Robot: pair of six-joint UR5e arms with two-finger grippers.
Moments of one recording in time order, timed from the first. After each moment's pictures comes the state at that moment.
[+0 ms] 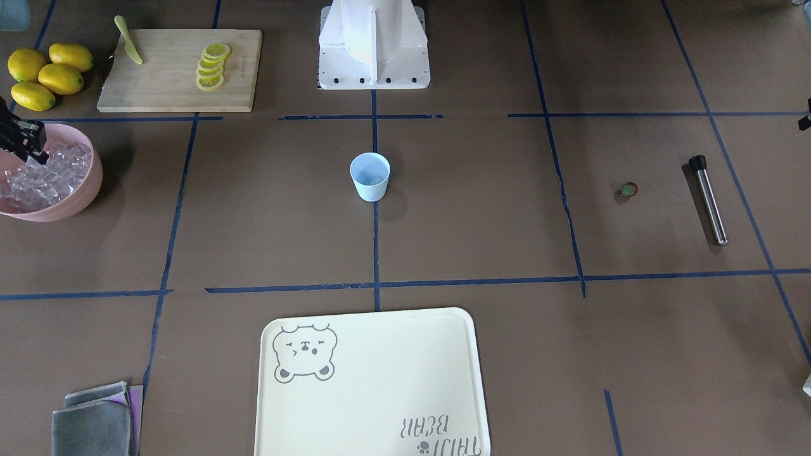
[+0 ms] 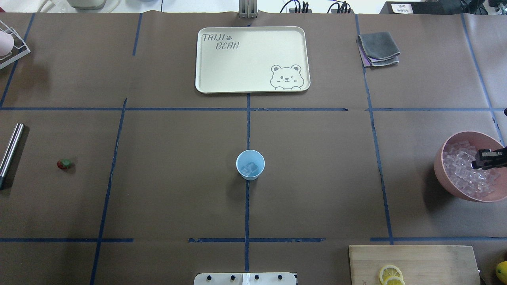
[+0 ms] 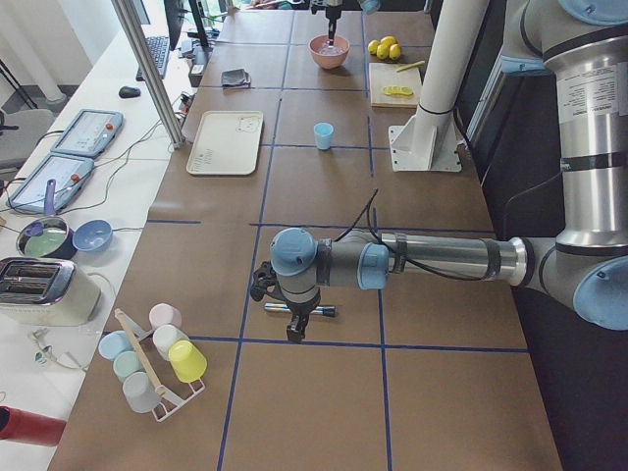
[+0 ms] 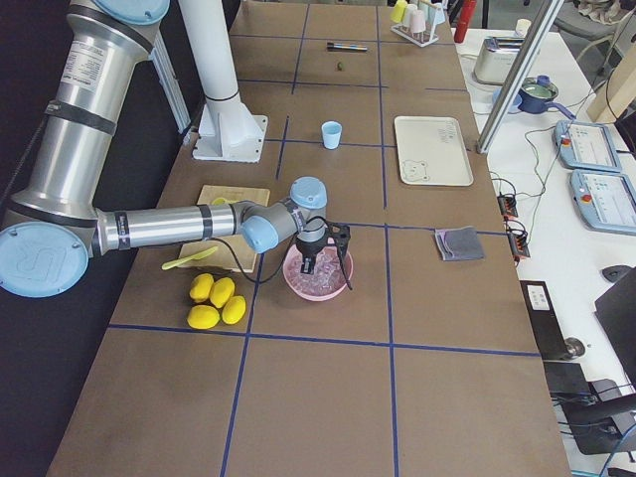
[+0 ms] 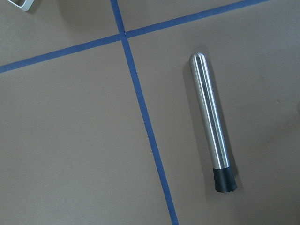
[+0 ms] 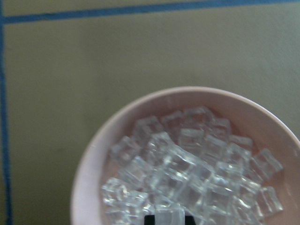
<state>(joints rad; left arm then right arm) -1.51 -1.40 -1.77 -1.56 -2.39 0.22 1.01 -1.86 2.00 -1.14 2.16 0.84</state>
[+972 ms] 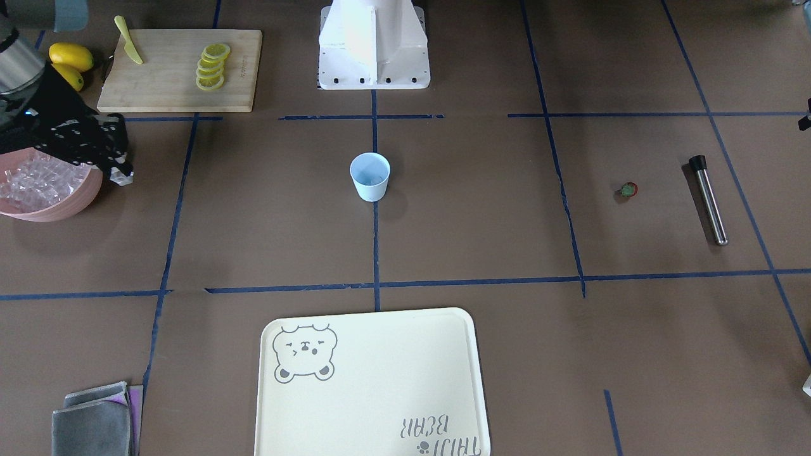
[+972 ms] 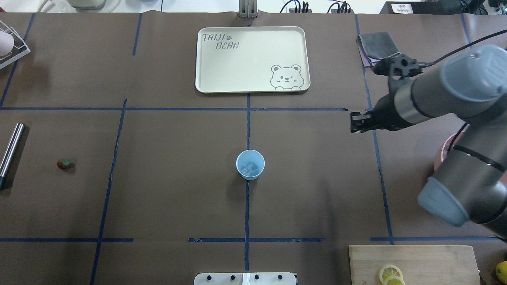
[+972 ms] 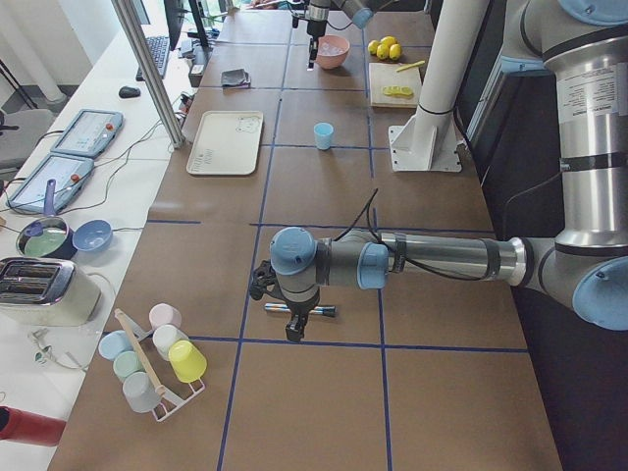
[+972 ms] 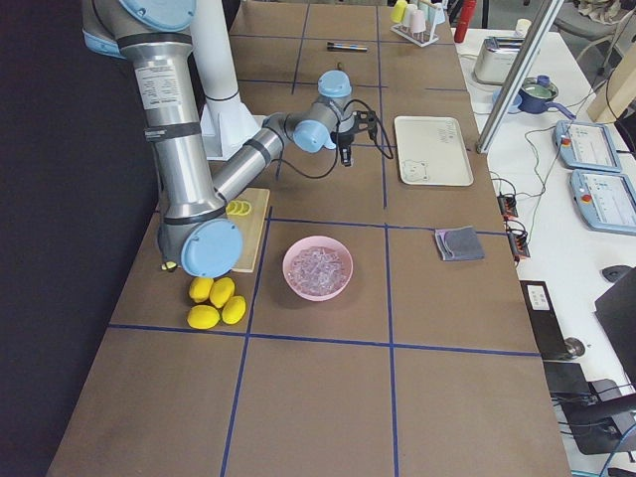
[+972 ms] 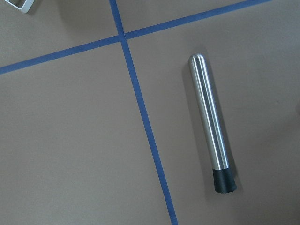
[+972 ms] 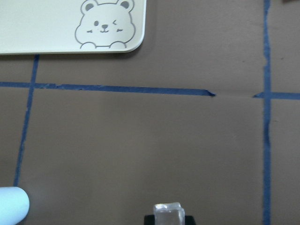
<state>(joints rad) -1.51 -1.40 -1.78 -1.56 -2.39 0.22 0.71 -1.25 2.05 -1.51 1.96 1.06</state>
